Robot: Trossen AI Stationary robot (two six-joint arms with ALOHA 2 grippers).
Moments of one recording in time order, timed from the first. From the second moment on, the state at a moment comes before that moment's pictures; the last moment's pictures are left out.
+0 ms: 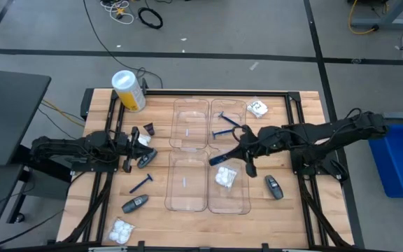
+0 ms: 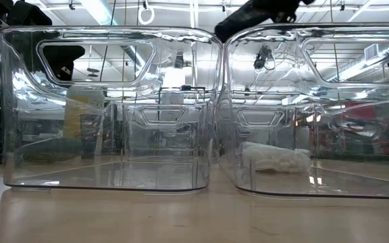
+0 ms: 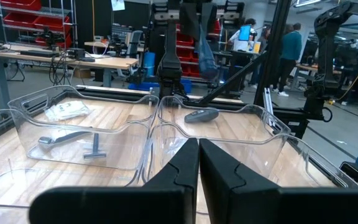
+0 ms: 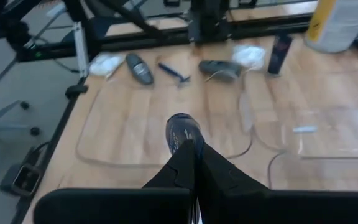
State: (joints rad) left arm -0.04 0.01 0.01 0.04 -0.01 -0.13; right arm 0.17 1.17 0.97 -0.31 0.06 0.18
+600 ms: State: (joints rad) left arm -0.04 0.01 0.01 0.04 -0.01 -0.13; right arm 0.14 1.39 1.23 -0.31 0.05 0.06
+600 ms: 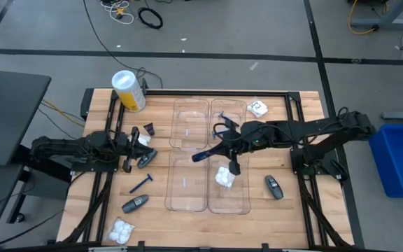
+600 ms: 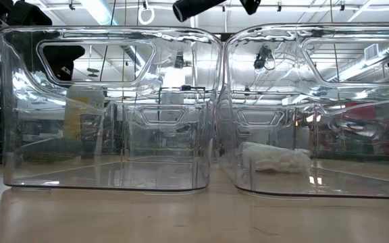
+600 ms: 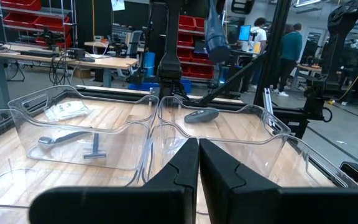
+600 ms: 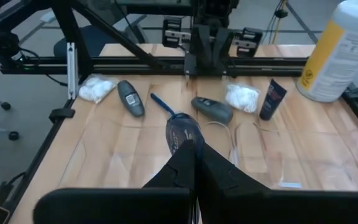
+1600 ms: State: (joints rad) left arm -0.04 0.01 0.01 0.04 -0.01 -0.13; right arm 0.15 1.55 1.25 -0.27 0.05 0.06
